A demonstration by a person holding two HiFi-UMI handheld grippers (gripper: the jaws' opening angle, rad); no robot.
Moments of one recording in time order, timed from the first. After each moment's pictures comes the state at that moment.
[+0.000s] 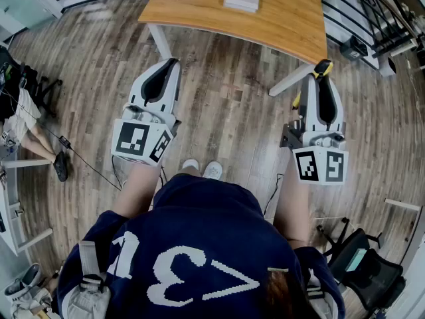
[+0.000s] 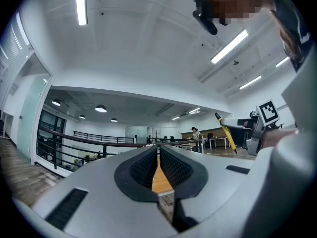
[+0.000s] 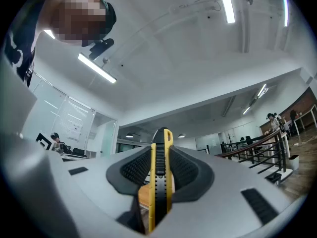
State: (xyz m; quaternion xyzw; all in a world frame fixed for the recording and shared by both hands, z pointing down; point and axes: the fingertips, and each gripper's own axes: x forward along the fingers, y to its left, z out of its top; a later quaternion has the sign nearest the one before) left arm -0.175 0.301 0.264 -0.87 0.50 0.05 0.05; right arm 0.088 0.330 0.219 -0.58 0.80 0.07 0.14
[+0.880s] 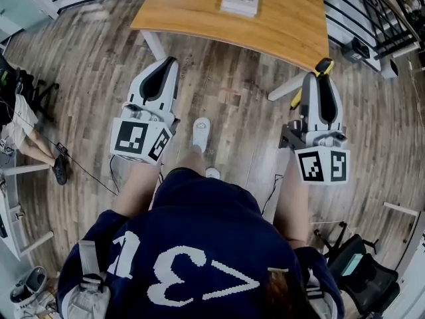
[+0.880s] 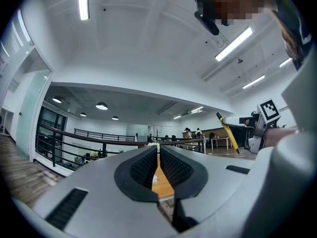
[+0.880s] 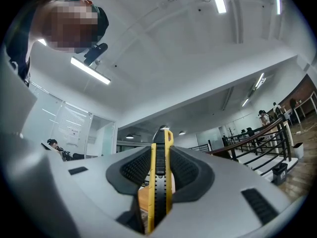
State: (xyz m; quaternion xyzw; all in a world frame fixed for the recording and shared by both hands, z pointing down) left arm -0.162 0.225 0.282 -0.86 0.50 0.04 0.03; right arm 0.104 0.255 0.233 -0.57 0.81 0.03 0.16
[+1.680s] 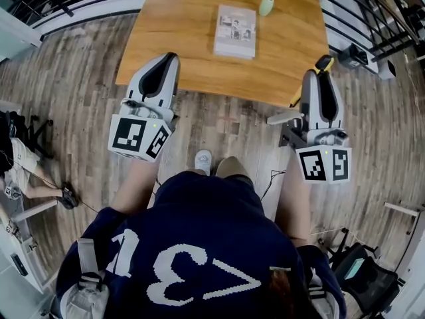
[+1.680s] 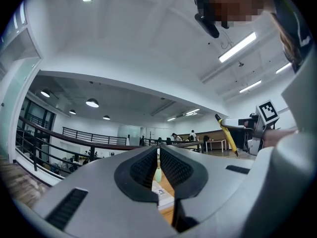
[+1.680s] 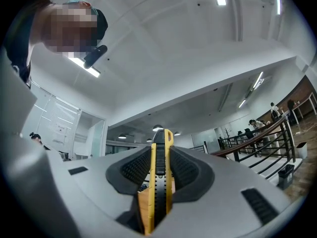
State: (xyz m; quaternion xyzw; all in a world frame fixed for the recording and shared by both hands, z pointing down) left arm -0.159 -0.058 0.255 -0.89 0.45 0.05 0.03; right arm 0.097 -0.004 0.209 -0.59 0.79 0.03 0.16
